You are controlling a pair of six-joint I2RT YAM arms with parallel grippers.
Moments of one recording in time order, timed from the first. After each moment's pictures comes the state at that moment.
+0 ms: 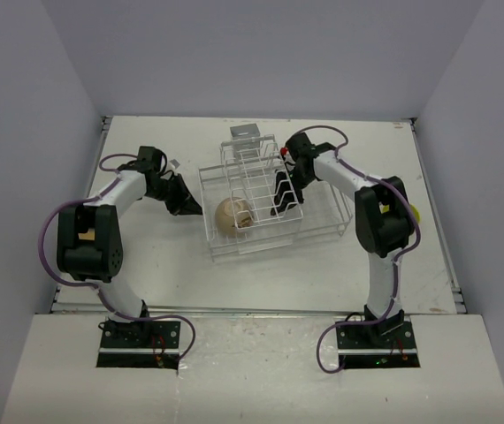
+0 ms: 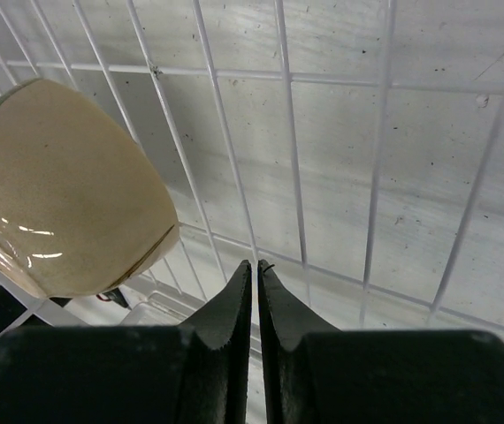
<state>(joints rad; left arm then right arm) -0.07 1.74 1.17 -0.66 0.64 -0.62 0.43 2.07 1.63 -0.86 -0.46 0.47</state>
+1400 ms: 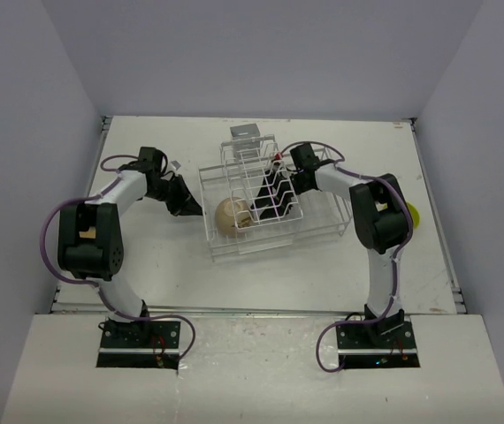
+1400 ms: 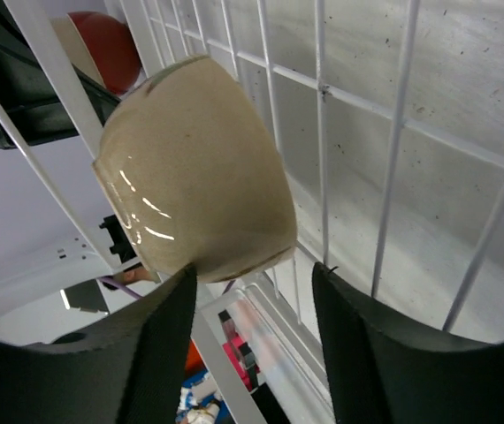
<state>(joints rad) -0.07 1.75 1.17 -0.66 0.65 -0.61 0.39 2.10 1.45 -0.45 -0.94 0.62</state>
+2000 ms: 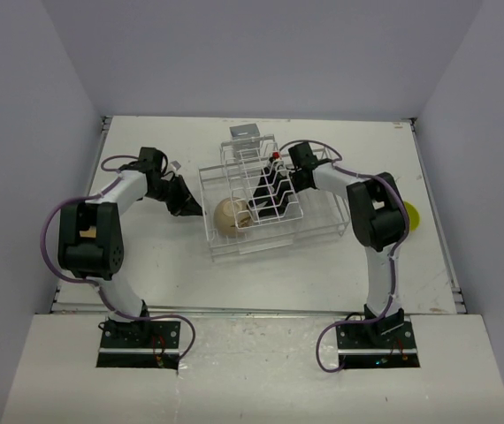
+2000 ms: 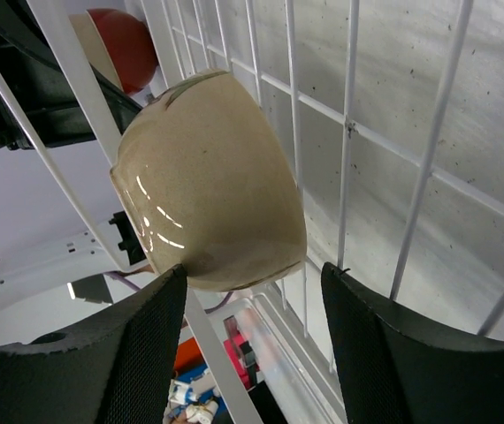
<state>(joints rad) -0.07 1.76 1.17 -0.66 0.66 -0.61 0.39 2.14 1.47 -0.41 -0.97 0.63</state>
